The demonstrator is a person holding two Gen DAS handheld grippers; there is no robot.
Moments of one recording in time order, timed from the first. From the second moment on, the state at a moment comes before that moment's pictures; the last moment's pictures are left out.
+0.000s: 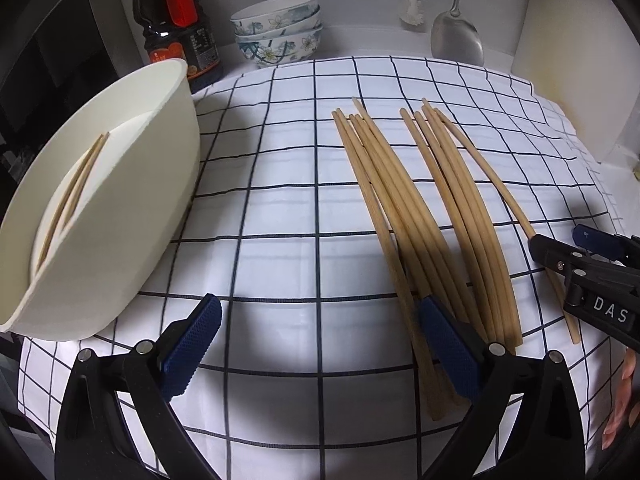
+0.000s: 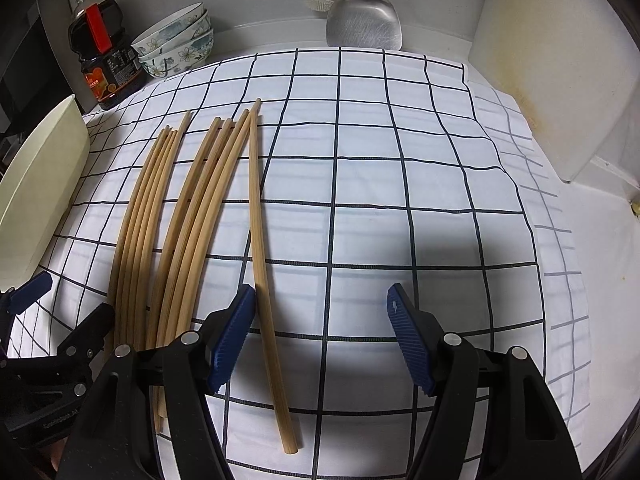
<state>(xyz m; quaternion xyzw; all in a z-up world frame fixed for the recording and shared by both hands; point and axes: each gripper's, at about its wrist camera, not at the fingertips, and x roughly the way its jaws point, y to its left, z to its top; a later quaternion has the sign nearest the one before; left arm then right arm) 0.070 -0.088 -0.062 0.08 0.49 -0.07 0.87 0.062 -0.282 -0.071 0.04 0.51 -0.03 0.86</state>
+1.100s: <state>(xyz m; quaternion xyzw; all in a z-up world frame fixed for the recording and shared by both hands) 0.054 -0.088 -0.059 0.09 0.44 -0.12 0.88 0.060 -0.239 -0.070 -0.02 0.48 0.01 0.88</state>
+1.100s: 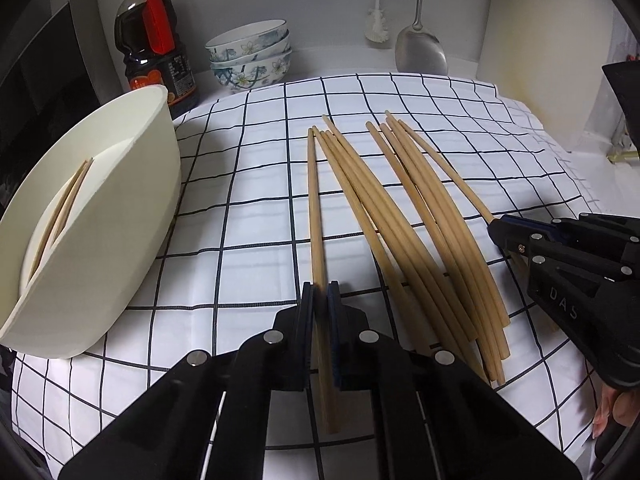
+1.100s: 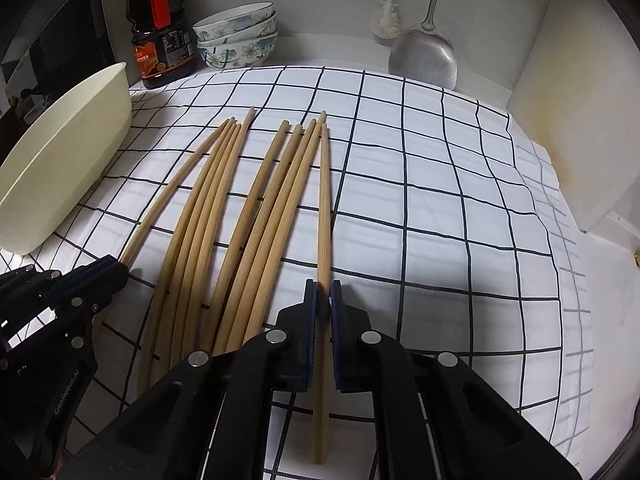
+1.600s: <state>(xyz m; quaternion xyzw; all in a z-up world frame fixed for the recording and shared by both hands) 0.040 -0.071 -0.013 0.05 0.41 -0.16 0.89 0.045 -0.252 -0.029 0.06 0.42 0.03 0.90</state>
